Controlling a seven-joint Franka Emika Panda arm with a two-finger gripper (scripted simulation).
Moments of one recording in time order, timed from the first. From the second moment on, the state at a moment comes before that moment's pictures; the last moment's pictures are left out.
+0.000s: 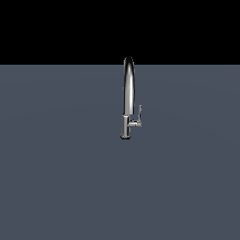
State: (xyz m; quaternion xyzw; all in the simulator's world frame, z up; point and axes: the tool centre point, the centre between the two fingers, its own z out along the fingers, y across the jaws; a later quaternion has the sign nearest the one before) arm -0.257 -0.006 0.481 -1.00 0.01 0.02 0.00
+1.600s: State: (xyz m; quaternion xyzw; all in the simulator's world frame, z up) arm -0.147 -0.015 0.449 -0.97 0.14 0.15 0.13
